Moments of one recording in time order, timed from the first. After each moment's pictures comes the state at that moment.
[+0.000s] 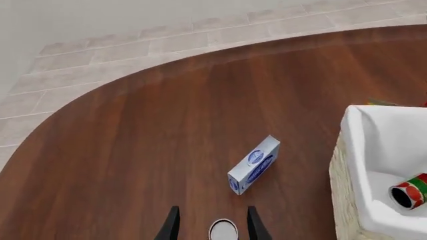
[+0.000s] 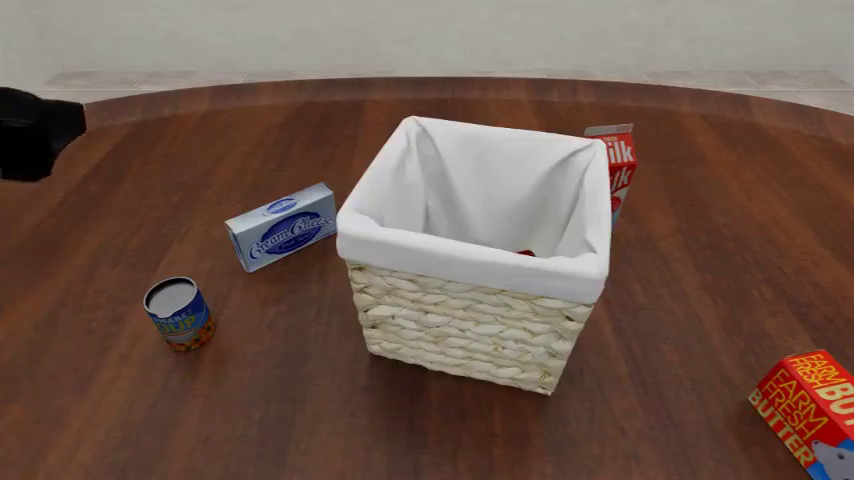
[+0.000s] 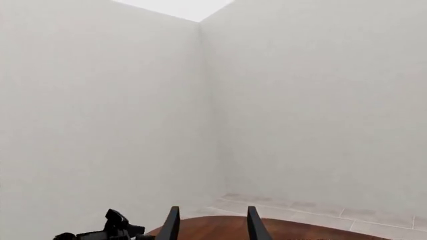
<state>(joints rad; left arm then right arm) -0.02 0.82 -0.85 0.46 0.14 0.66 0.45 -1.02 0.14 0.20</state>
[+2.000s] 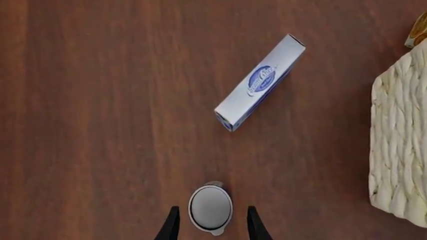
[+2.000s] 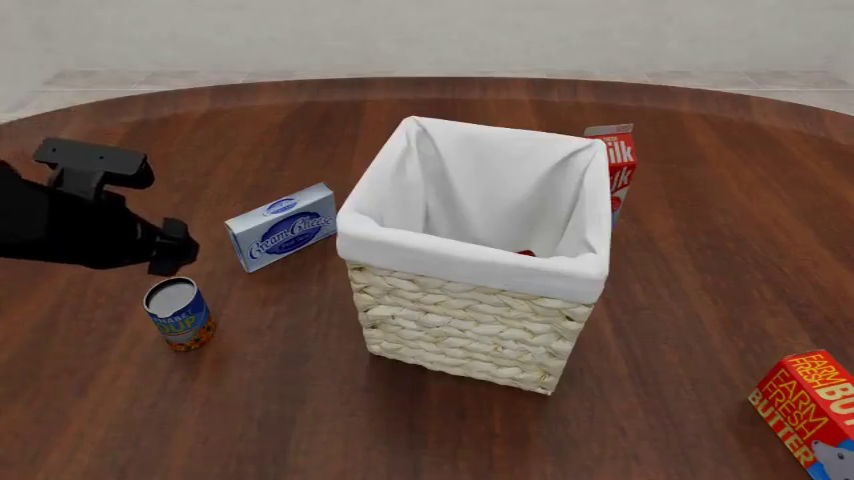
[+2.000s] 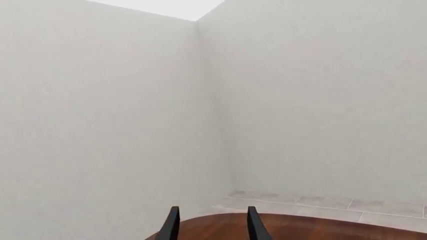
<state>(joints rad) -0.02 1.32 -0.78 0.42 0.15 0.64 0.46 -0.95 0.08 0.26</state>
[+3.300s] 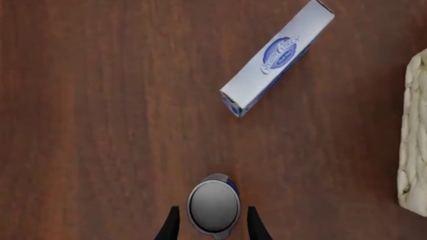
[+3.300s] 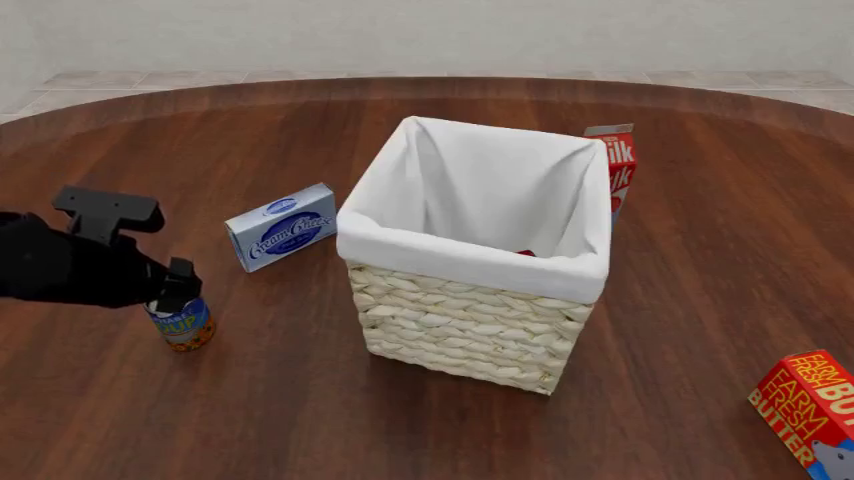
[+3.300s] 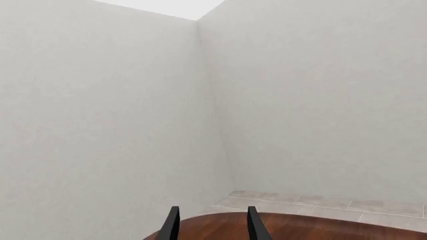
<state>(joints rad) 0.01 1.40 -0.66 0.27 0.15 0.65 0.45 -0.95 0.08 0.26</state>
